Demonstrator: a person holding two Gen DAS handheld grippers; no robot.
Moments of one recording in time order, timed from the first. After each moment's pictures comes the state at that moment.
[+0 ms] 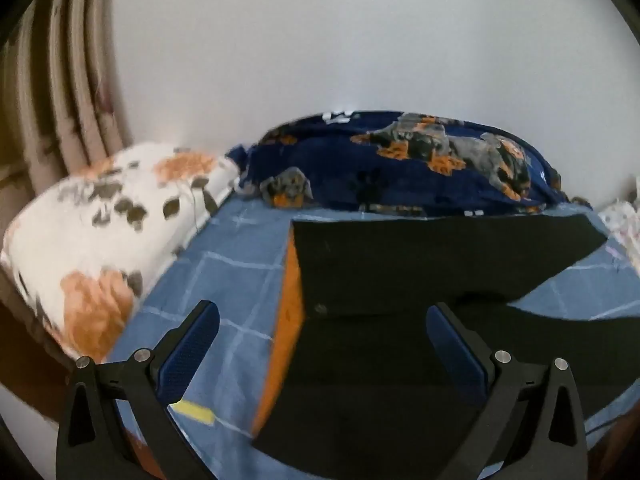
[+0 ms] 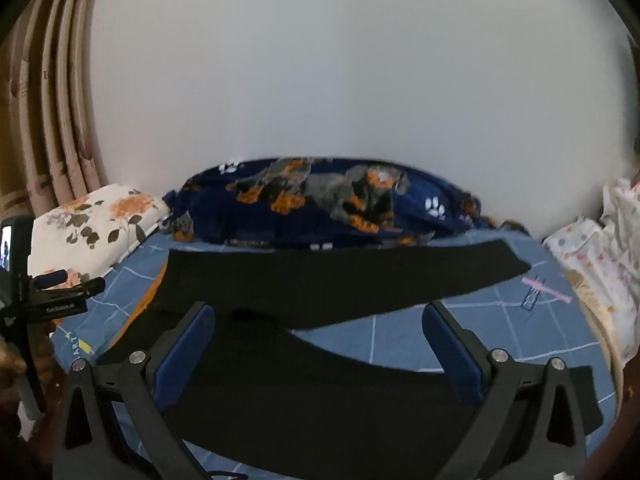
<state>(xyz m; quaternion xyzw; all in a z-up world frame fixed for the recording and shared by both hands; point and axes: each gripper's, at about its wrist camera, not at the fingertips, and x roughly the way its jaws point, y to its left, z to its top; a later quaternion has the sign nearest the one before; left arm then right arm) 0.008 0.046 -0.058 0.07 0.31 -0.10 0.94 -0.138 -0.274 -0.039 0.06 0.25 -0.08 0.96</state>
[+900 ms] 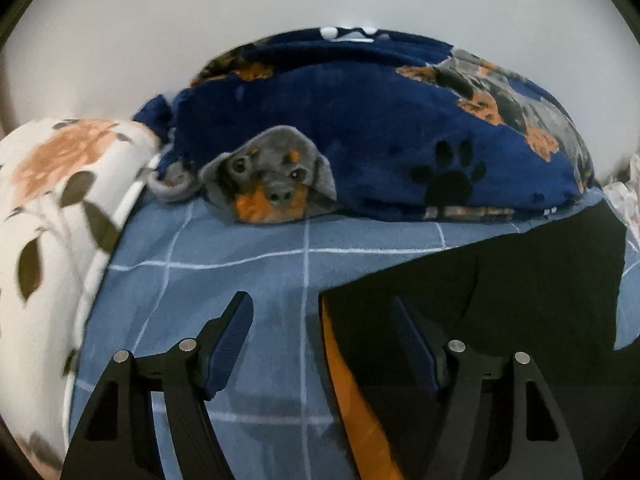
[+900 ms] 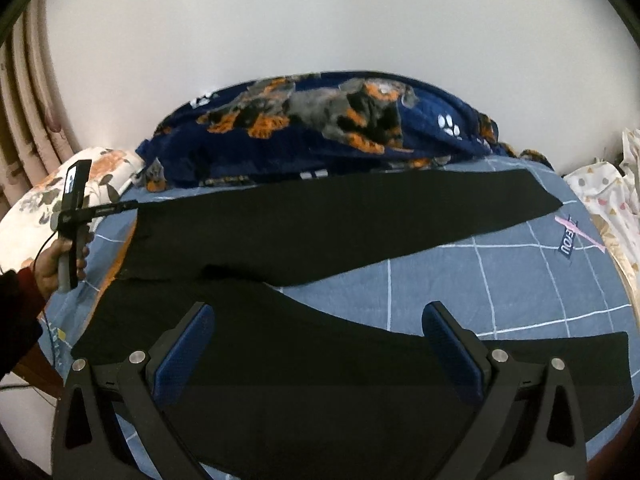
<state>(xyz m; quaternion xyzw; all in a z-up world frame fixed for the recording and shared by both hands) 0.310 0.069 -0.174 0.07 0.41 -0.22 0.88 -0.055 -0.296 -0.102 0.10 0.37 -0.08 0.92</state>
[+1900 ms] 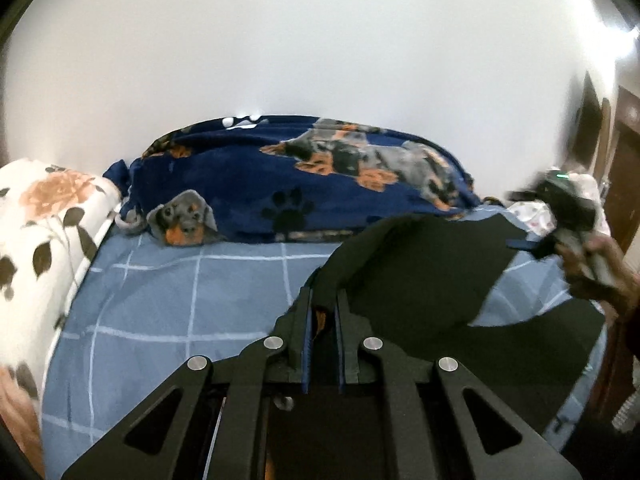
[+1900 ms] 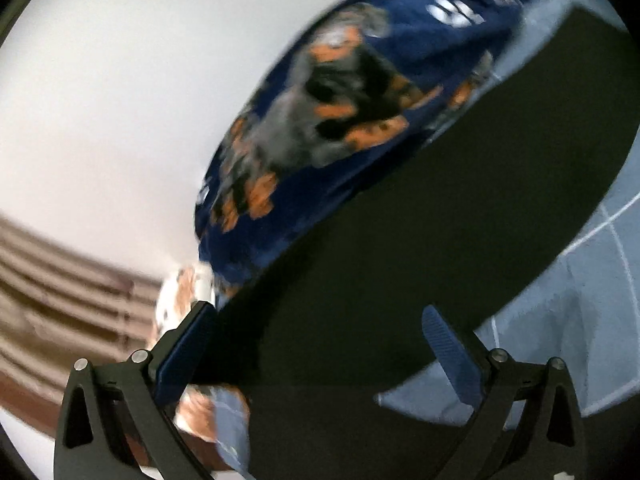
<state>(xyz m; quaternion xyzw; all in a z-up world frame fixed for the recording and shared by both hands) 0.133 0.059 -0.079 0.02 0.31 -0.33 0.89 0.106 -0.435 -0.146 0.49 0.37 0.03 0.79</state>
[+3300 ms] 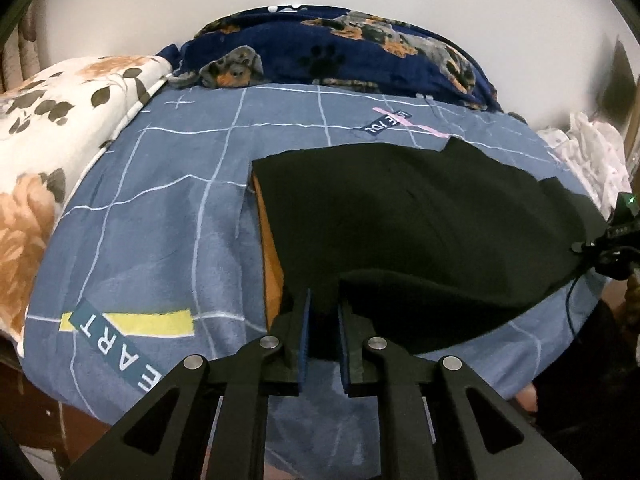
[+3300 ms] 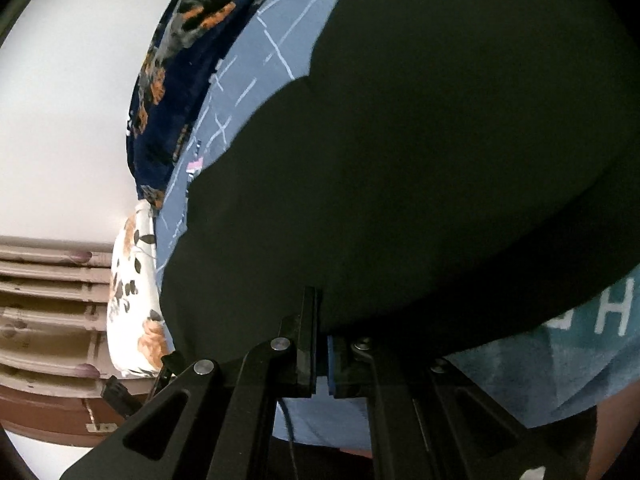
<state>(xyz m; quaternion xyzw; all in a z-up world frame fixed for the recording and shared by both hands) -0.001 0.130 -0.178 0.06 0.44 -0.26 0.86 -0.142 -0.353 -0.244 0.52 0.46 -0.02 0.72</state>
